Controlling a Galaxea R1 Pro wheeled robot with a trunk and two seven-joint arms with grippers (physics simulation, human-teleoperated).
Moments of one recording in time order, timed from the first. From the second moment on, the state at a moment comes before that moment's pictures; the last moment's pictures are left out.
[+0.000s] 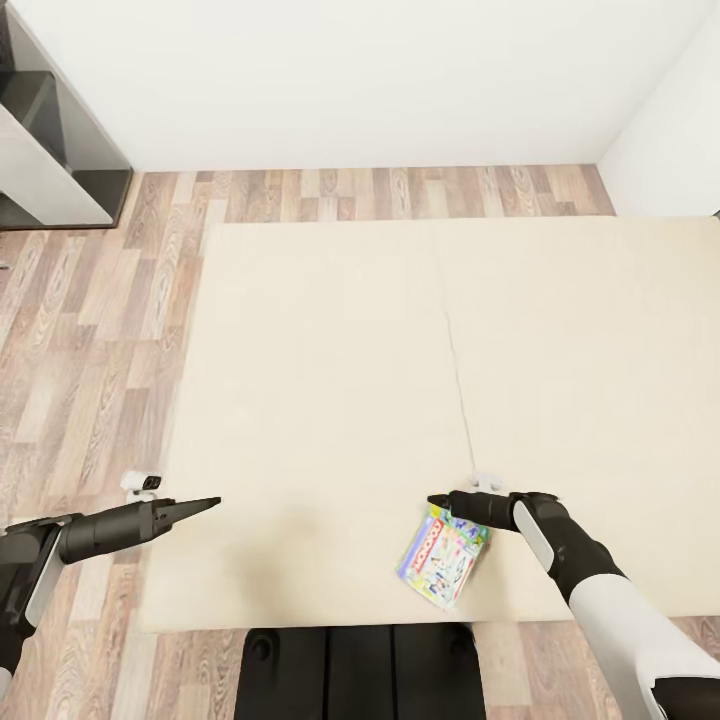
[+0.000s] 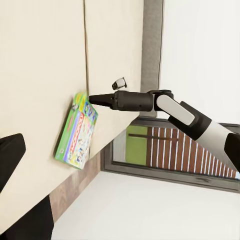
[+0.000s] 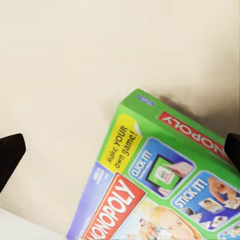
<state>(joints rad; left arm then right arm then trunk) -0.51 0.34 0.28 -1.12 0.15 0.82 -1.57 -0.77 -0.13 0.05 -0.65 -0.30 0.62 0.45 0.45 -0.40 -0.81</state>
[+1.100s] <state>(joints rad) -0.51 0.34 0.28 -1.12 0.15 0.82 -1.57 -0.77 -0.13 0.05 -0.65 -0.30 0.62 0.46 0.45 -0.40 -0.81</state>
